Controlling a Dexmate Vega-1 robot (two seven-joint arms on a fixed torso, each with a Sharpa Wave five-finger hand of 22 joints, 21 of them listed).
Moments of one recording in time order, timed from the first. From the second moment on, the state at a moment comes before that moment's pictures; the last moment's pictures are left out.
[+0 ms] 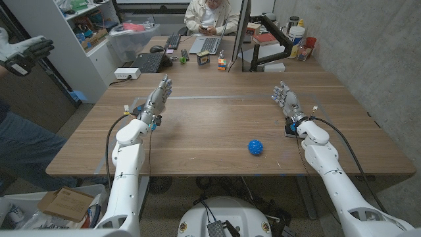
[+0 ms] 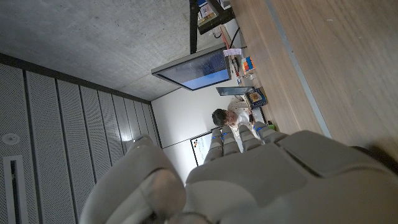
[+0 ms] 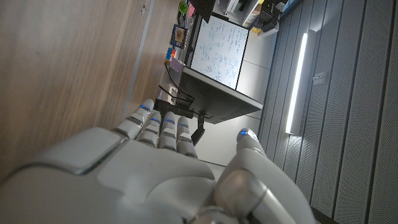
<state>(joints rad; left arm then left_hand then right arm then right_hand) 0.95 -0.02 -0.30 -1.51 0.02 -0.08 -0.48 0.34 0.00 0.10 0.11 0.31 0.00 0.05 0.20 0.18 -0.02 0.01 0.20 0.18 -0.08 0.03 0.18 0.18 -0.10 -0.01 0.20 0.17 -0.91 -0.22 0.01 -1.30 0.32 0.17 0.25 0.16 0.02 0.30 -0.08 0.18 0.14 0.11 0.19 0.18 0.11 0.11 0.23 0.18 0.05 0.07 0.19 0.18 0.15 -0.01 0.23 0.18</state>
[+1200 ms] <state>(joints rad) 0.96 0.03 -0.30 -1.55 0.08 -0.06 -0.46 0.36 0.00 0.10 0.10 0.31 0.02 0.05 0.20 0.18 -0.02 0.01 0.20 0.18 -0.07 0.03 0.19 0.18 -0.10 0.00 0.20 0.18 -0.90 -0.23 0.00 -1.31 0.30 0.18 0.22 0.15 0.03 0.30 -0.08 0.18 0.14 0.11 0.19 0.18 0.12 0.11 0.23 0.18 0.05 0.07 0.19 0.18 0.15 -0.01 0.22 0.18</state>
